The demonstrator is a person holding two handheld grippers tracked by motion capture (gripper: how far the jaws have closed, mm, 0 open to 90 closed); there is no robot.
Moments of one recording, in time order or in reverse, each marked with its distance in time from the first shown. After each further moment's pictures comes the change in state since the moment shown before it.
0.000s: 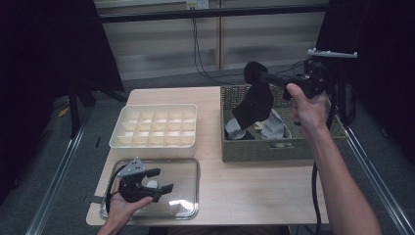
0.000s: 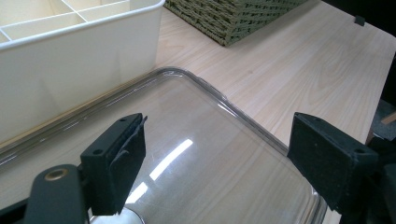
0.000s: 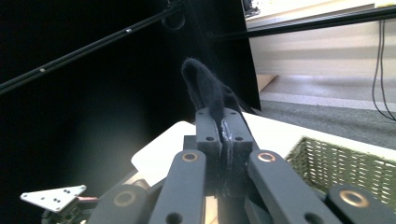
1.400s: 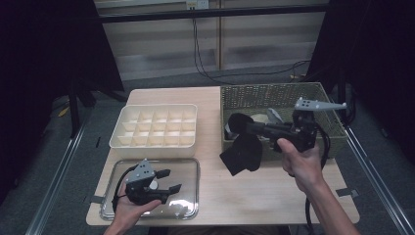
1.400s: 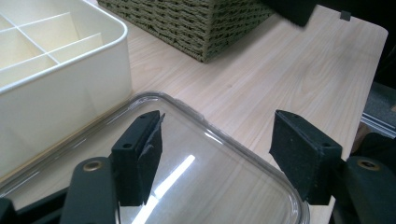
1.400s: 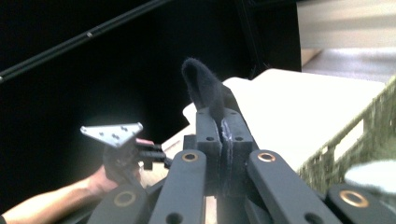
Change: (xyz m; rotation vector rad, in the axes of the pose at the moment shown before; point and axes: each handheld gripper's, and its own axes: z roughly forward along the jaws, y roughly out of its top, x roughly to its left) left arm -0.029 0.015 0.006 -0.025 0.005 0.113; right arm 0.072 -0.085 -0.019 0.086 0.118 0.005
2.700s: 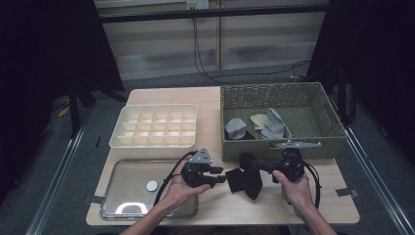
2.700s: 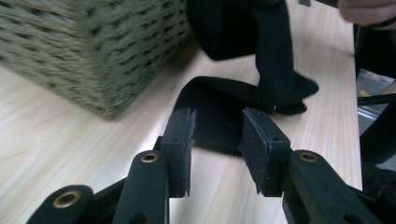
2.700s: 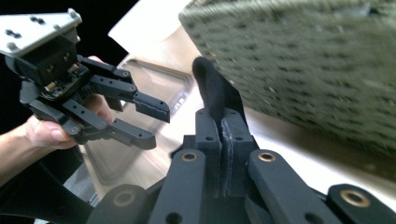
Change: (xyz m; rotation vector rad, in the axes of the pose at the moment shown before) left arm -0.028 0.049 0.135 0.112 -0.257 0.059; right arm -0.078 -0.132 0.014 0.202 -0.148 0.221
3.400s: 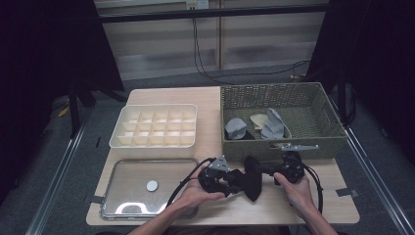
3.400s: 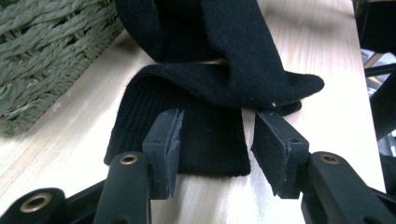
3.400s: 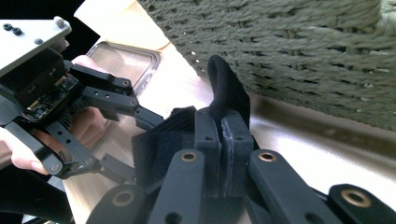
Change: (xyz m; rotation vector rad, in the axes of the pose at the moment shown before) left arm -0.010 -0.006 0.048 0.089 -0.066 0.054; right arm -0.024 -0.014 0.007 0.061 -0.055 0.026
